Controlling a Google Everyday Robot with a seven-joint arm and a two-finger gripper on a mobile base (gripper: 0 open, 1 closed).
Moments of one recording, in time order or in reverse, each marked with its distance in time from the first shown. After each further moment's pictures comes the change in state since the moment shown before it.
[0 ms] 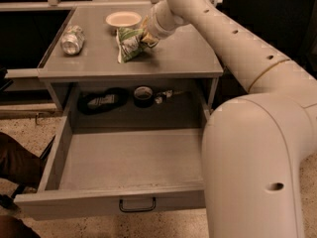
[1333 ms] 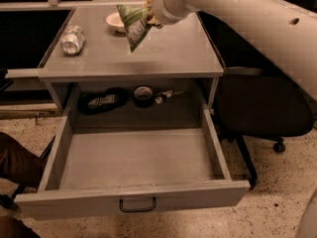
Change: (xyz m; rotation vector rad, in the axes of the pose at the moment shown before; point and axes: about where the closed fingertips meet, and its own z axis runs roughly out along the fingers) arm -0.051 -0.008 -0.129 0.195 0.071 -0.168
